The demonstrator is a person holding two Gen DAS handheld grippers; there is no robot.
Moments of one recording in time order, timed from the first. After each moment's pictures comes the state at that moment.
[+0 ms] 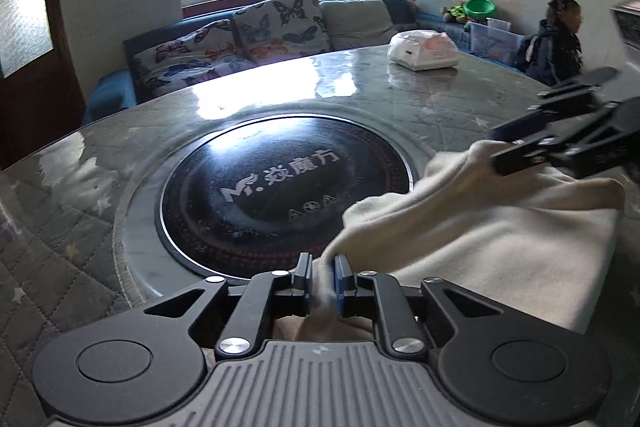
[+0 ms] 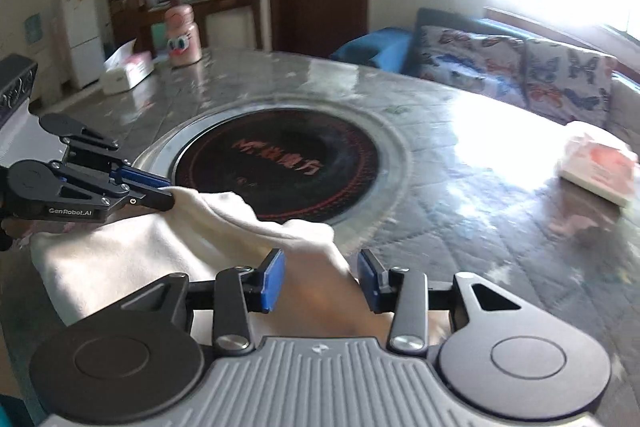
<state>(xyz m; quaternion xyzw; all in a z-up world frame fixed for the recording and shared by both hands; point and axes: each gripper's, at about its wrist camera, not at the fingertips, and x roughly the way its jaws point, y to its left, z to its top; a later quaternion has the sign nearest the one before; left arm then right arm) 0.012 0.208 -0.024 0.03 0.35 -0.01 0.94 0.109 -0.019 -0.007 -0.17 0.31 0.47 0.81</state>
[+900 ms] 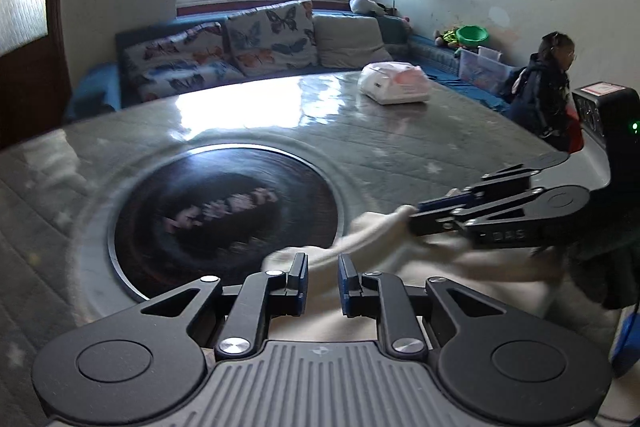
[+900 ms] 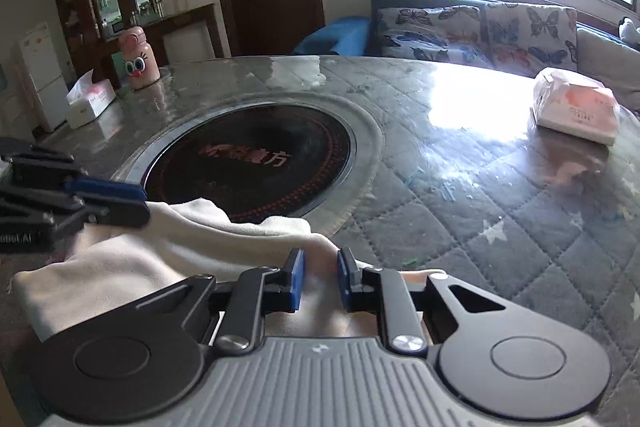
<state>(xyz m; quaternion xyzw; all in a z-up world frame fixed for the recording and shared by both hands) 0.028 0.164 0.006 -0.03 0.34 -0.04 0.94 0.121 -0.016 -0.019 -0.10 0.34 0.43 0.83</state>
